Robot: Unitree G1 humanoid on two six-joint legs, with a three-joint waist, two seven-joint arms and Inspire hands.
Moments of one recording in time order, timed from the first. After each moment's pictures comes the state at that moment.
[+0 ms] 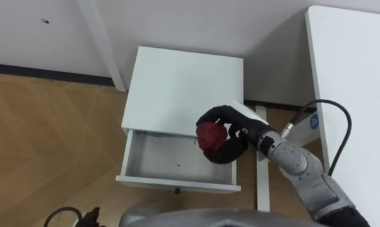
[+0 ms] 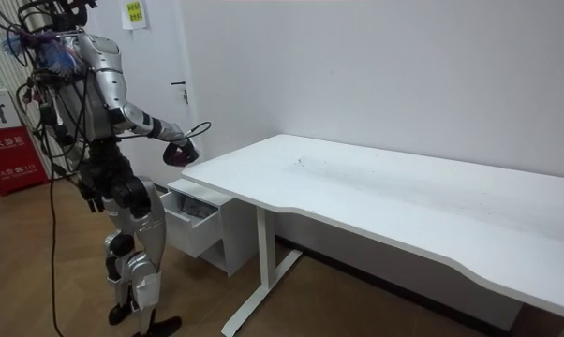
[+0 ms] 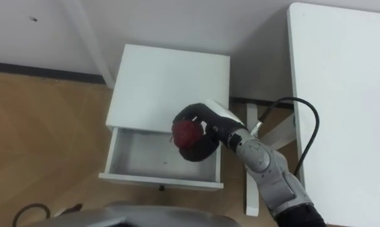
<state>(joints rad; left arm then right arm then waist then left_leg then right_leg) 0.20 0.23 0.02 1.12 0.28 0.02 0.03 0.14 -0.33 0.33 0.16 -0.44 -0.02 0.32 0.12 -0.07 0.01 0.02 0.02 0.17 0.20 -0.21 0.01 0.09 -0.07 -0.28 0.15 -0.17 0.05</state>
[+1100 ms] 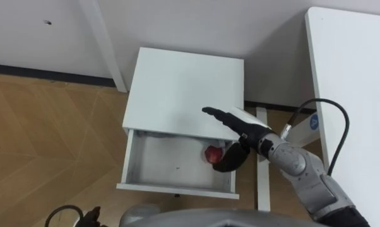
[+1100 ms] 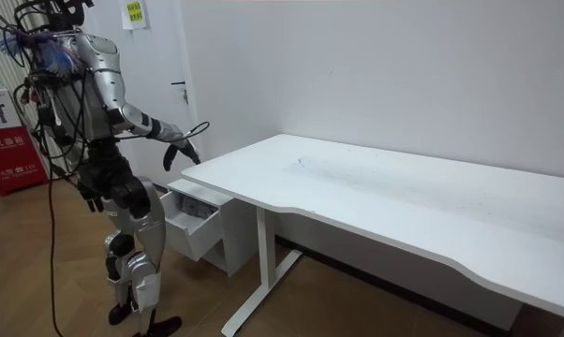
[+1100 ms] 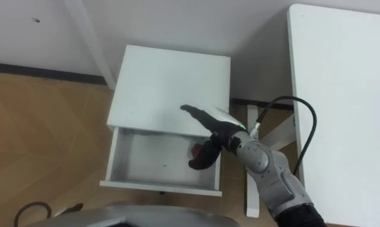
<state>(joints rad) 0.19 0.22 0.02 1.11 0.31 0.04 0.03 0.14 -0.33 0.32 0.20 -0.50 -0.02 0.32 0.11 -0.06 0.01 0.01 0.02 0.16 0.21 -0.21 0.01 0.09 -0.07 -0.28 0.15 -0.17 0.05</state>
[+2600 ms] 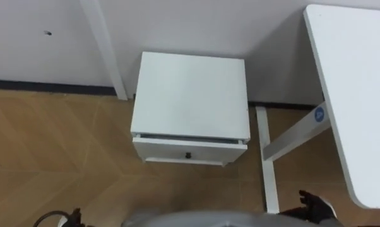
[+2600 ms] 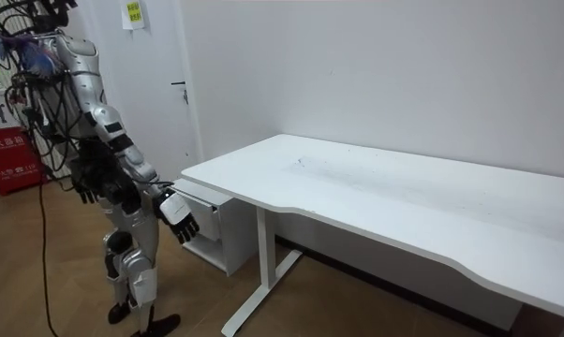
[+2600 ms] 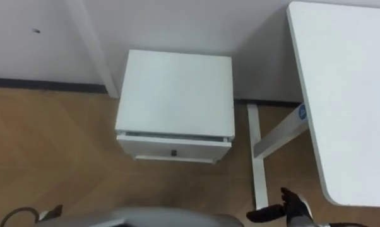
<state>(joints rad) 0.24 0.21 0.16 1.08 0.28 0.06 0.10 0.15 -0.26 -0.07 1.21 -0.07 -0.02 -0.02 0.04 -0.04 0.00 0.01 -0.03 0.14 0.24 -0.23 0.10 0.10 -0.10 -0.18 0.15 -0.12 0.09</state>
